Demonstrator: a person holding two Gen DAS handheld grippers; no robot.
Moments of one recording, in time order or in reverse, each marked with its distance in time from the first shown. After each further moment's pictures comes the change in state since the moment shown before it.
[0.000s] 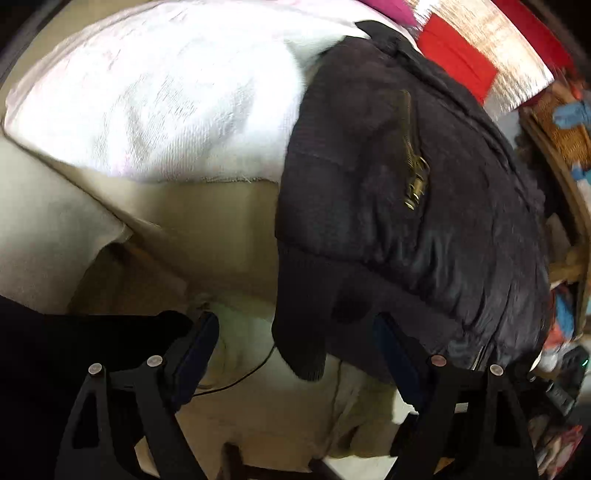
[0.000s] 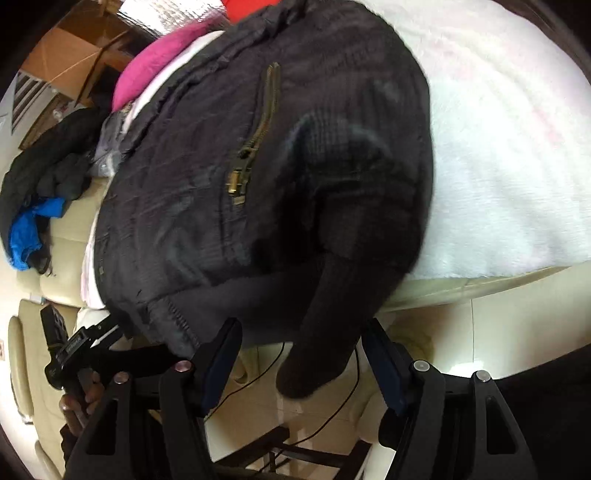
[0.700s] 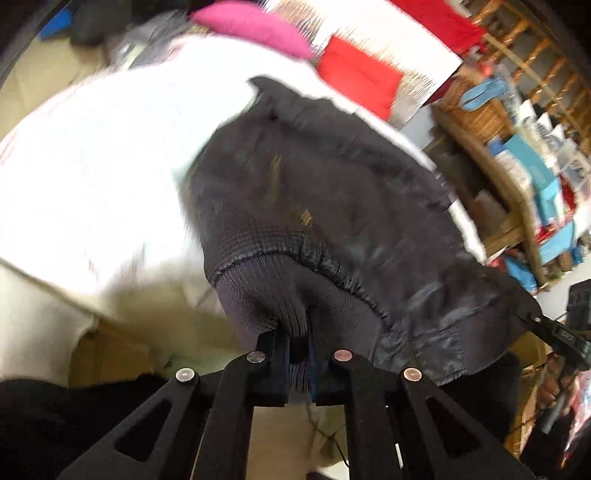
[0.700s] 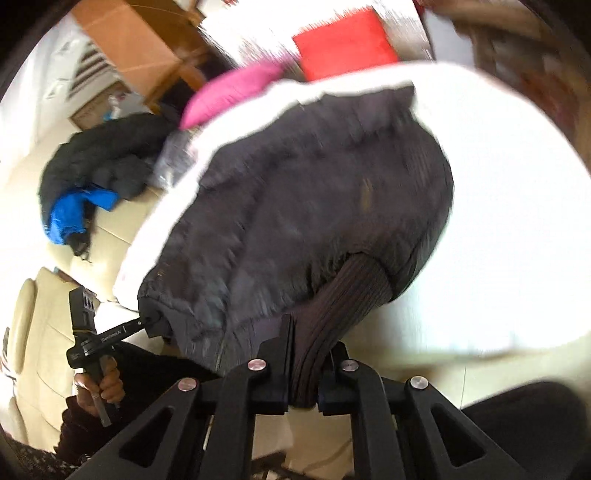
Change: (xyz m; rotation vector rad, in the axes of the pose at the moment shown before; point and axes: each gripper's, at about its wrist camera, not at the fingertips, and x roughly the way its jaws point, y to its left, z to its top) left arm -0.067 -0.063 0.027 0.265 -0.144 -0.215; right arm -0.119 0.063 0.013 -0.242 -0.235 0.070
